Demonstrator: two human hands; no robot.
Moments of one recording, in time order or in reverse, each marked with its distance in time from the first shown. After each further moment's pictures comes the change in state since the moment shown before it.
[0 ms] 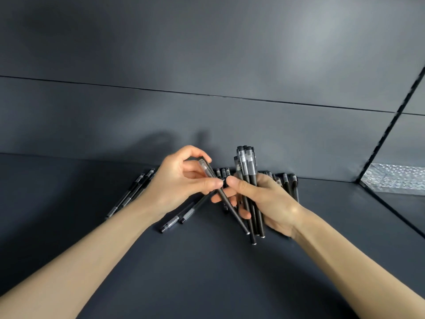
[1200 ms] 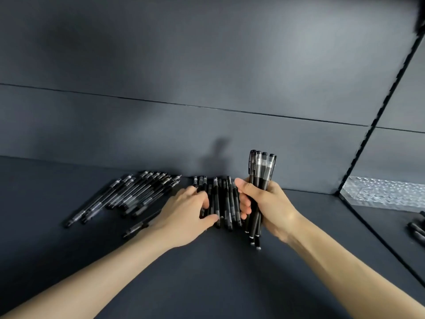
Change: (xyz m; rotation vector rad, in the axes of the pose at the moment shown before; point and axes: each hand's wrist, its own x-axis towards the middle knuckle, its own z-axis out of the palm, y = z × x) left_hand 0.008 -0.024 0.078 1.075 -0.090 -0.131; right_hand -0.013 0.003 -0.065 0.051 0.164 -0.056
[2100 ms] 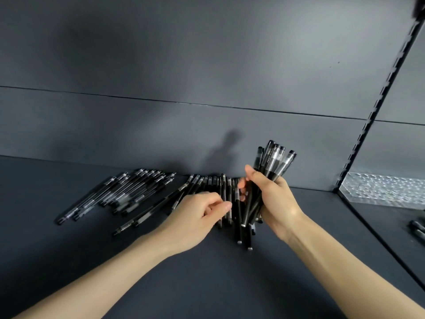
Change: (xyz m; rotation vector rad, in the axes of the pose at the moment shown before) left_hand -0.008 0.034 0.009 -0.470 0.085 0.146; right_hand -0.008 -0.010 -0.019 0.157 0.151 0.032
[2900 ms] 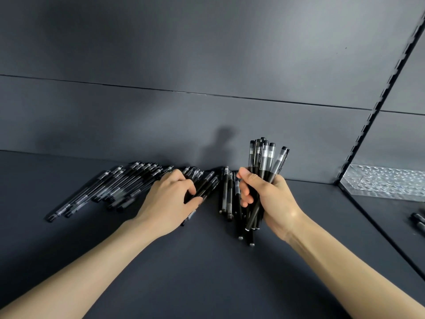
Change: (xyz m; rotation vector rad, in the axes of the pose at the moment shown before) left_hand 0.013 -0.038 -0.017 0.495 0.088 -0.122; right_hand 0.004 0.017 -0.003 -0.090 -0.038 -0.089
